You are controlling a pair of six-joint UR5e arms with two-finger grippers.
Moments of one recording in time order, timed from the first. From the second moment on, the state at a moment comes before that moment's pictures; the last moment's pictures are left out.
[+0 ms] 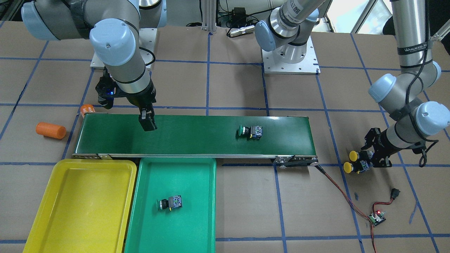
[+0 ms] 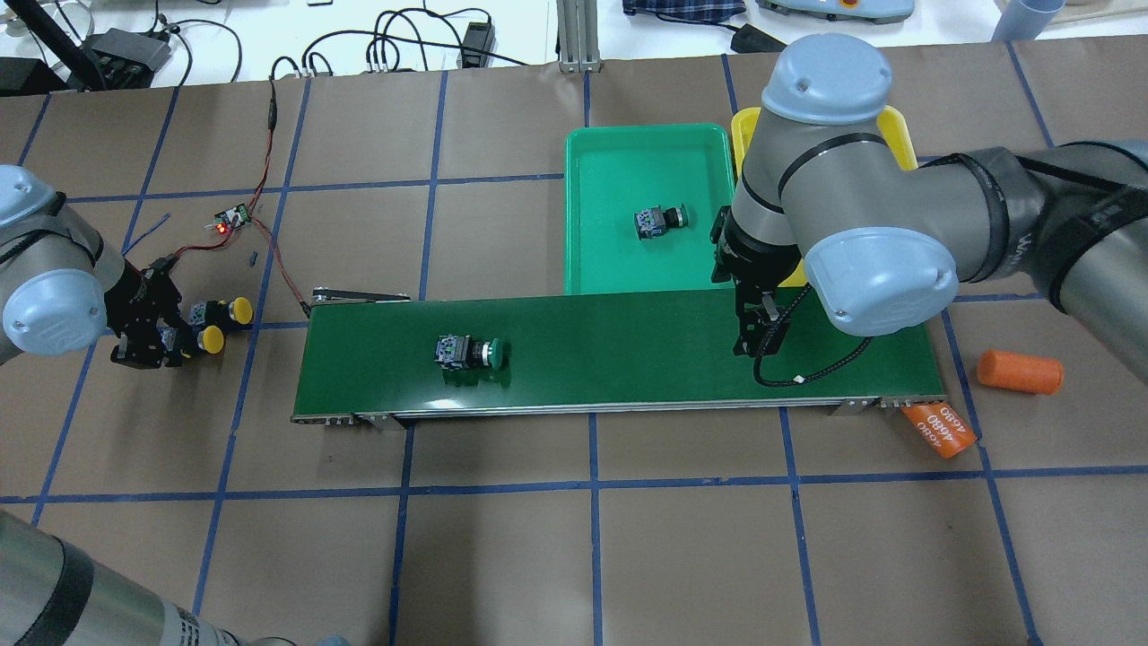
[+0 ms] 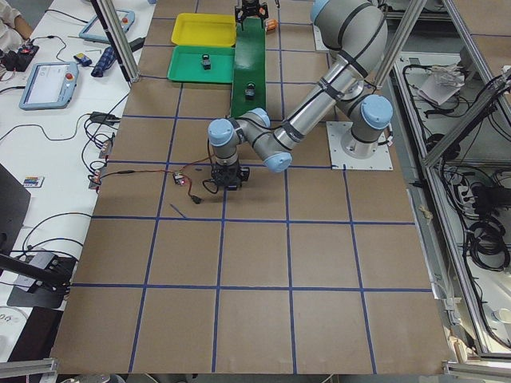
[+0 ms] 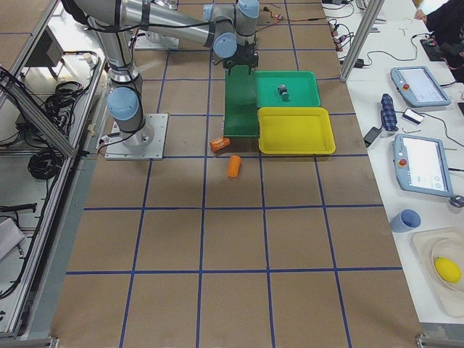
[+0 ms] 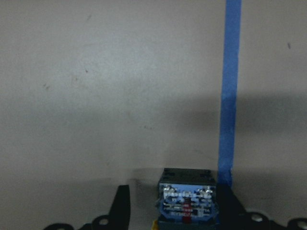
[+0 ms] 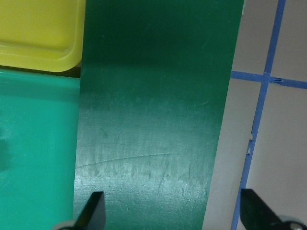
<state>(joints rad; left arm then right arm) -1.00 -2.01 -1.89 -0.86 1.65 -1.02 1.71 -1.47 1.86 -1.89 -1.51 1.58</state>
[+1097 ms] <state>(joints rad) -0.98 -1.96 -1.87 -0.86 1.57 -1.01 1.71 -1.42 1.86 -1.98 -1.51 1.70</state>
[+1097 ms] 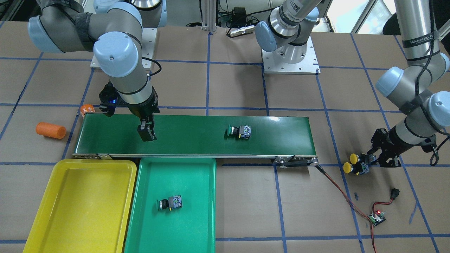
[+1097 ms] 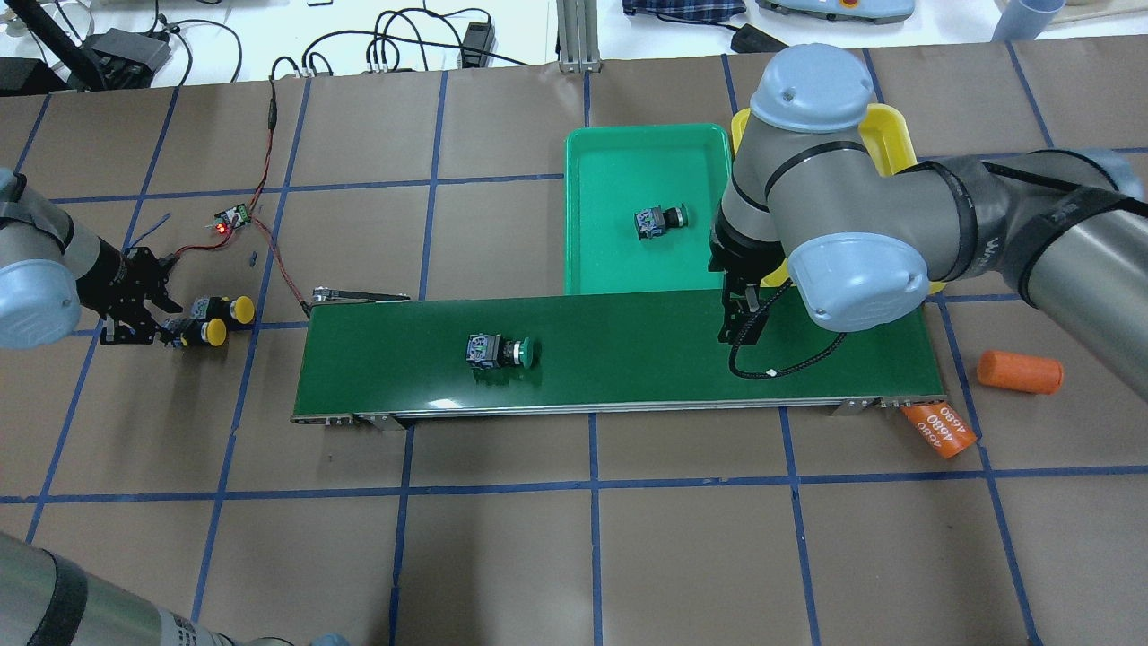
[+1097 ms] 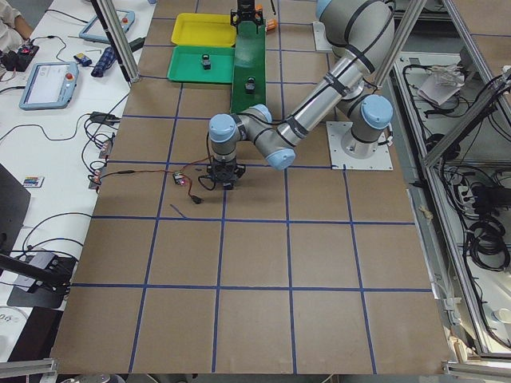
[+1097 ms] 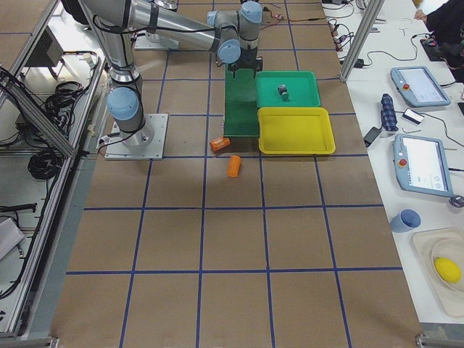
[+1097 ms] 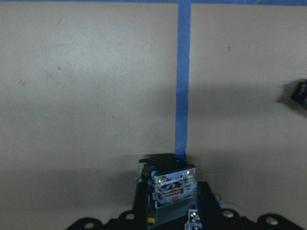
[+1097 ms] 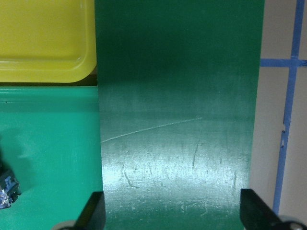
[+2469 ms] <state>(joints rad) -0.97 -1.98 -1.93 -0.83 1.58 -0.92 1.71 -1.42 1.87 -1.98 -1.52 1.71</state>
